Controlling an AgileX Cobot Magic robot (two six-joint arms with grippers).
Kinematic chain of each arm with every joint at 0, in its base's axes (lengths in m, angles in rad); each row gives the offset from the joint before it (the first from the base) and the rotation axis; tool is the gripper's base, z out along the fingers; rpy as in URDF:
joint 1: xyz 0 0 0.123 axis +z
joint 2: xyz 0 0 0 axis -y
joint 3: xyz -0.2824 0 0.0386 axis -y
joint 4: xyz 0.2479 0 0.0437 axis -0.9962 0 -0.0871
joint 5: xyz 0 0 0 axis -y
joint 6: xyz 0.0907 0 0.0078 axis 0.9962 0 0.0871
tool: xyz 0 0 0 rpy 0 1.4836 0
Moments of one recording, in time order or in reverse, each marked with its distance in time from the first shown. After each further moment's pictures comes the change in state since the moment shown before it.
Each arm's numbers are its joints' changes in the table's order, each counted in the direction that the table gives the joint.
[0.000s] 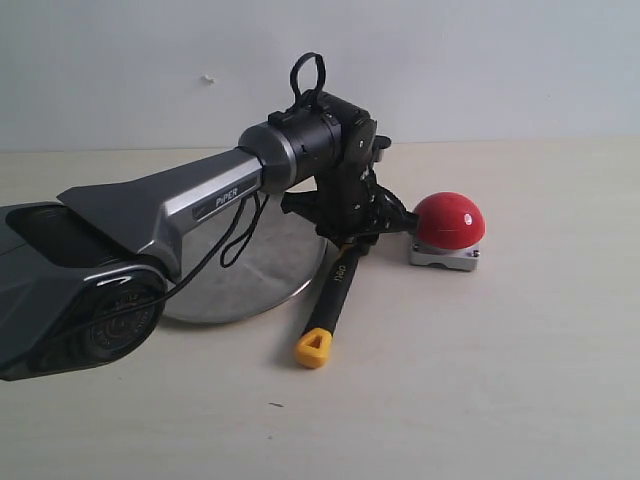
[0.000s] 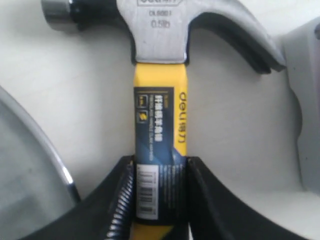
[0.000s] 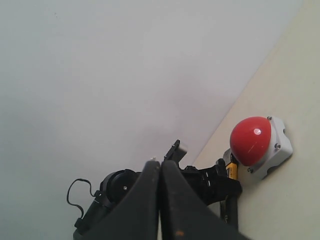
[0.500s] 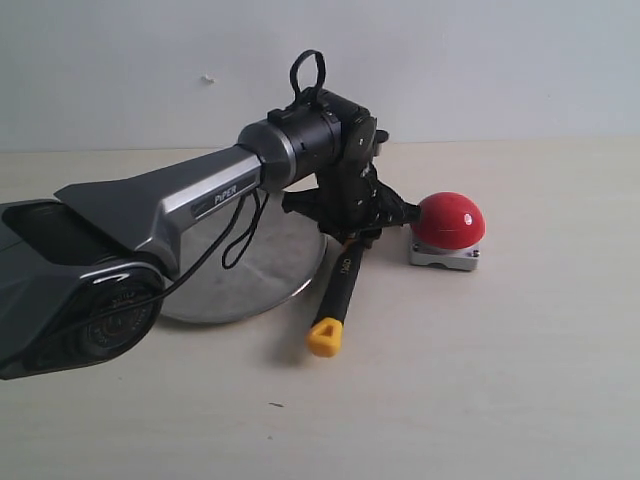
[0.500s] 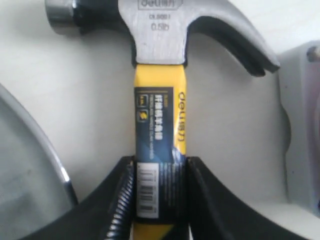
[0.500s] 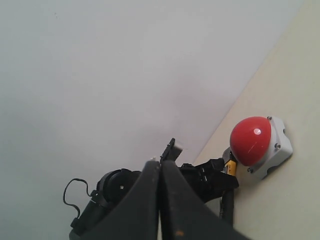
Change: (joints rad) left arm 0.000 0.014 -0.006 -0.008 0.025 -0.057; right arm 0.000 0.000 0.000 0.000 0.000 0.000
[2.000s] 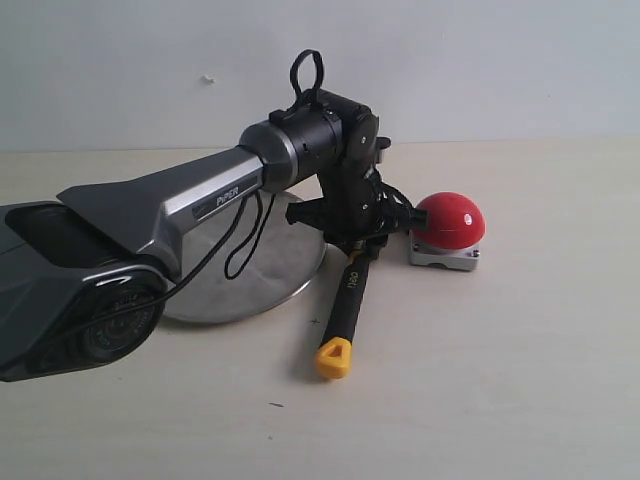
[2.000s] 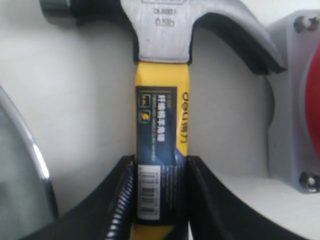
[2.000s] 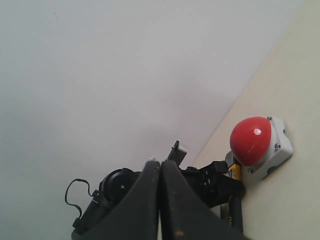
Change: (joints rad) left arm -0.008 -0.011 0.006 0.078 -0.052 -0.010; right arm 0.000 0.000 0.000 0.000 0.000 0.000
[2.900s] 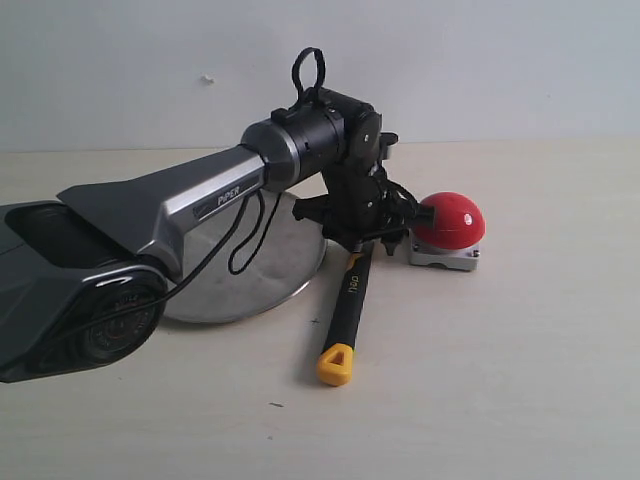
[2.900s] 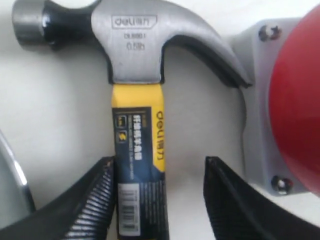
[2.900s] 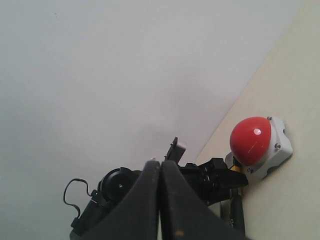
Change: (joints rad) left arm -0.002 0.006 0.005 0.013 0.036 0.032; right arm 0.000 0.000 0.000 0.000 0.000 0.000
